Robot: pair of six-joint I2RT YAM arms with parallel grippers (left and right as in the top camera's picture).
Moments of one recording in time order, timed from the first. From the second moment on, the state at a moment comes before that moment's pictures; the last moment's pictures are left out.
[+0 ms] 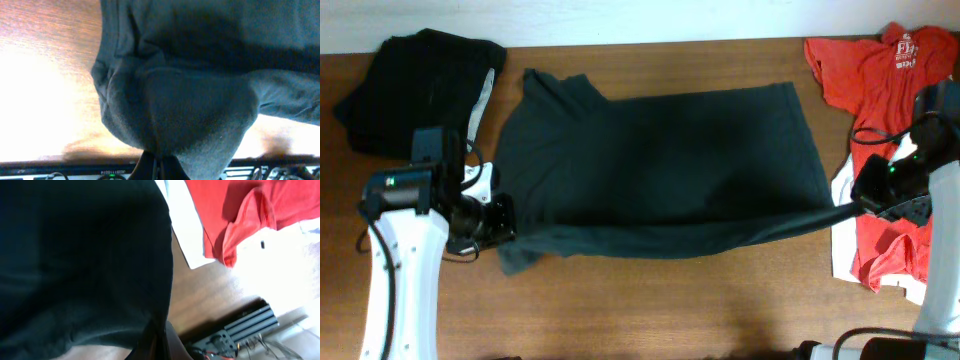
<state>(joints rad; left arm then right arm) 0.09 1.37 1.33 -1.44 0.20 -0.13 -0.32 1.51 1.61 -1.59 0.01 0.29</state>
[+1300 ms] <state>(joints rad) 0.18 1.76 1.48 -1.25 0.21 -0.13 -0.32 1.70 1.53 -1.17 -0.03 0.31</state>
